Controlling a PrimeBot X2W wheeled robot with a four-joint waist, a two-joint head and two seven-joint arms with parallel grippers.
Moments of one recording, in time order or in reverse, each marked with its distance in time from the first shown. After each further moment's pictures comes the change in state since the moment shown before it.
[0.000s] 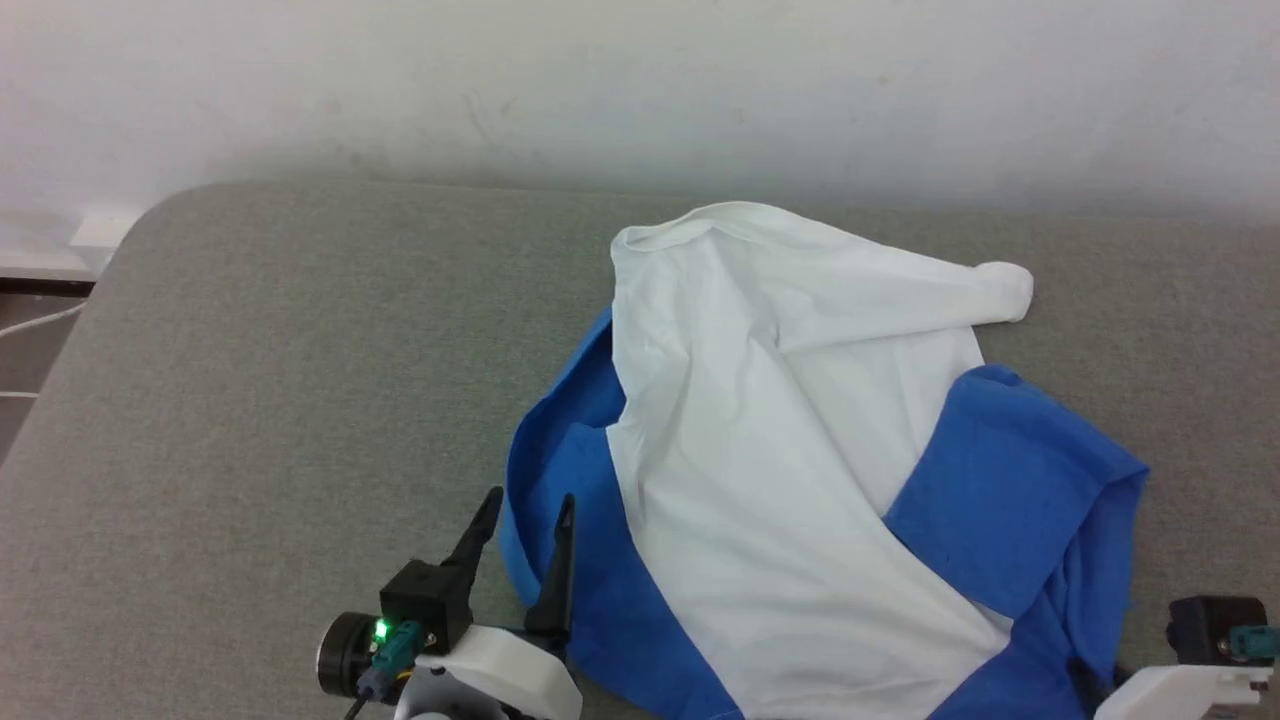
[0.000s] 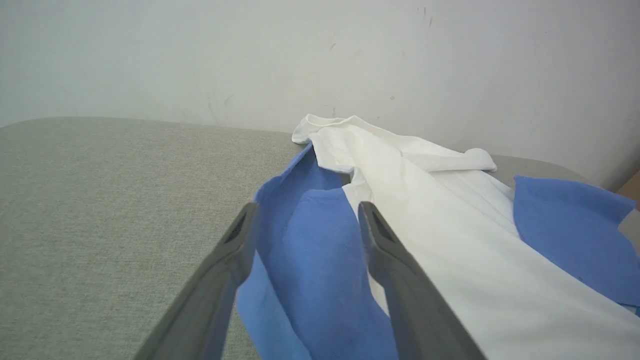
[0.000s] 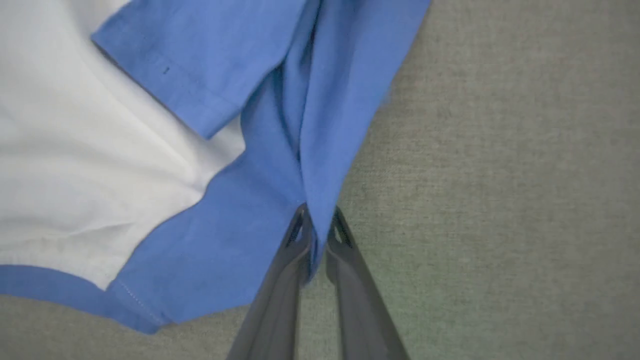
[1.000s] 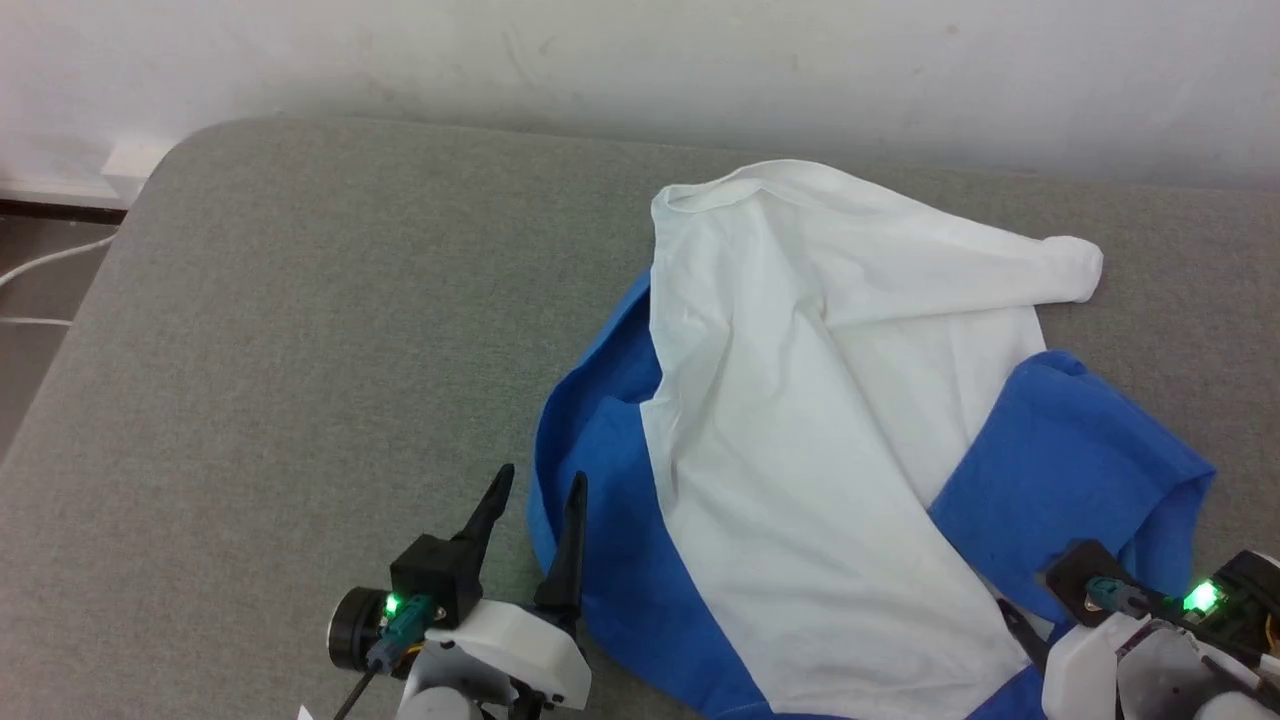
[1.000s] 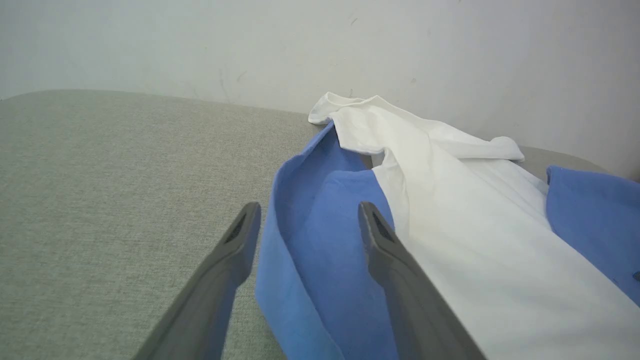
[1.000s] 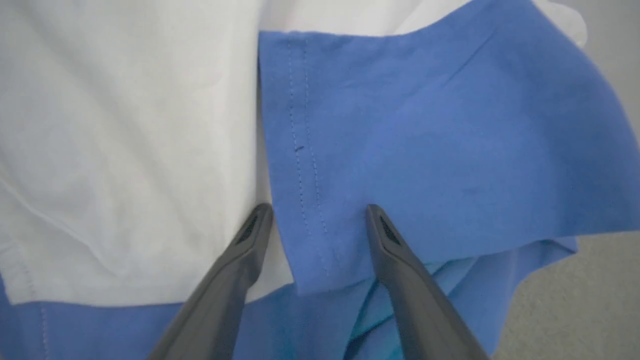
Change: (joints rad) left arm -0.051 -0.006 -0.019 0.031 -0.016 -0.006 0.000; right arm -0.263 -0.506 0.596 0.136 -0.060 0.000 -0.251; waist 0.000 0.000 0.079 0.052
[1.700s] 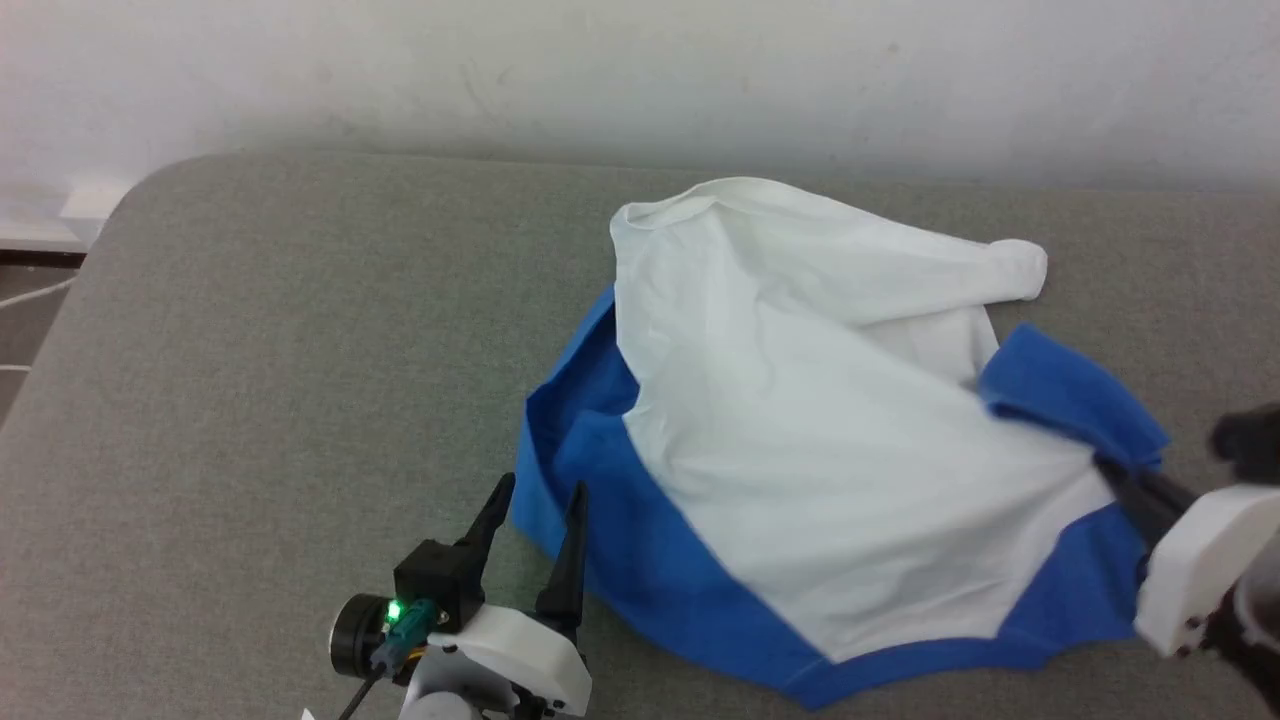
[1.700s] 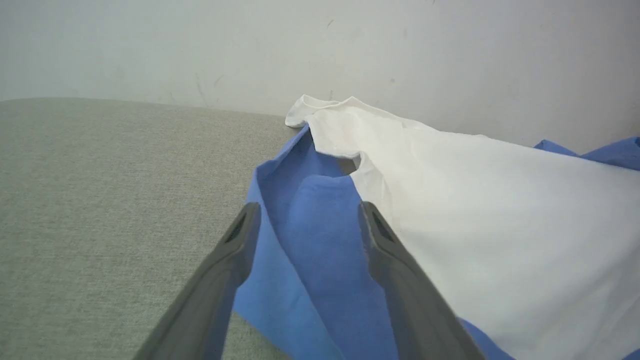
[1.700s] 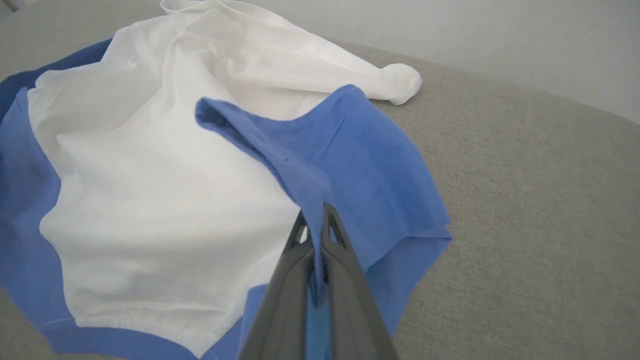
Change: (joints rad) left arm 0.002 -0.001 -0.001 0.022 0.001 0.000 0.000; right arm -0.004 0.122 -0.321 -0.143 0.309 0.000 0.105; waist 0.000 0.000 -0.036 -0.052
